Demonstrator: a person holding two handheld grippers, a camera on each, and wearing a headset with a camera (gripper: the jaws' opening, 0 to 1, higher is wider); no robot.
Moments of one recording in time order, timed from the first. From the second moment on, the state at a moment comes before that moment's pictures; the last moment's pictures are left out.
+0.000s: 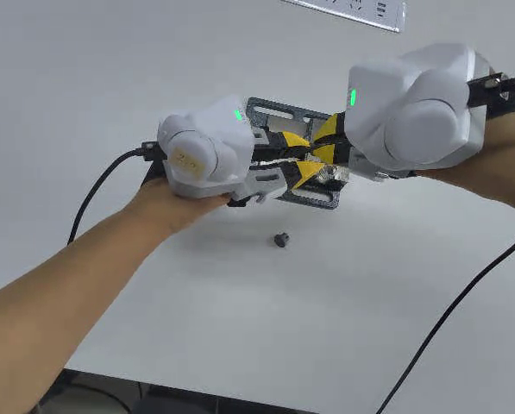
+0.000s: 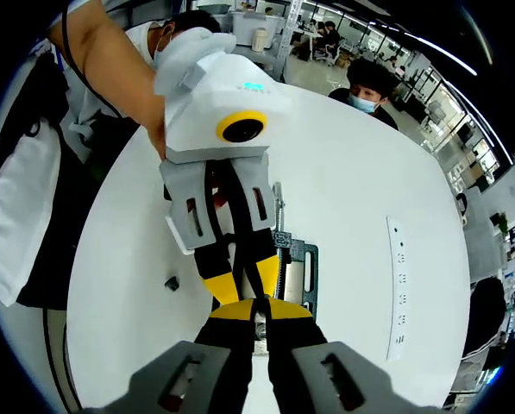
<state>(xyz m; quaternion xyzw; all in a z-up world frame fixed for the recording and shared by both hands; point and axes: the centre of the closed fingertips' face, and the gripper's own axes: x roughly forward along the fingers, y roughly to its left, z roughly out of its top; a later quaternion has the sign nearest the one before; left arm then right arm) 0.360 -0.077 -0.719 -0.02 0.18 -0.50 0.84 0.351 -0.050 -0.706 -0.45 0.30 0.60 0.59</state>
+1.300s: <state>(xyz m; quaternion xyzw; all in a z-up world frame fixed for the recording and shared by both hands) 0.359 -0.083 -0.709 -0.01 0.16 -0.51 0.85 0.351 -0.059 -0.702 -0.42 0.30 0.61 0.60</state>
